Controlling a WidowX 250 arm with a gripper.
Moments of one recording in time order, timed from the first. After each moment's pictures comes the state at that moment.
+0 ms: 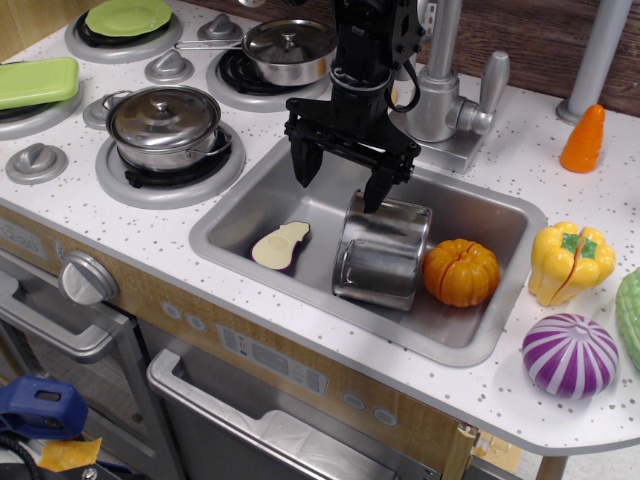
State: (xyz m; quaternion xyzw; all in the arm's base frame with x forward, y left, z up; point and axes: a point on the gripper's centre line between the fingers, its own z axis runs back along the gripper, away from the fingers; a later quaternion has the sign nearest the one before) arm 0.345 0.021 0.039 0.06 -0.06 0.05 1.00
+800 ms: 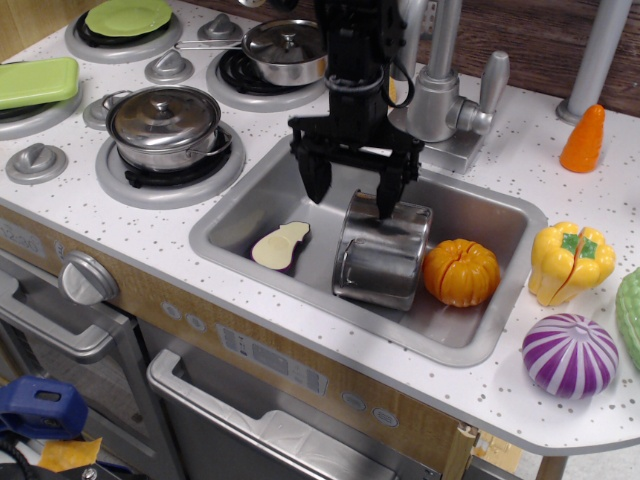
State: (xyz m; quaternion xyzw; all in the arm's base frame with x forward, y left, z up) arm 0.343 0.015 0.023 -0.04 -0.03 0.08 1.00
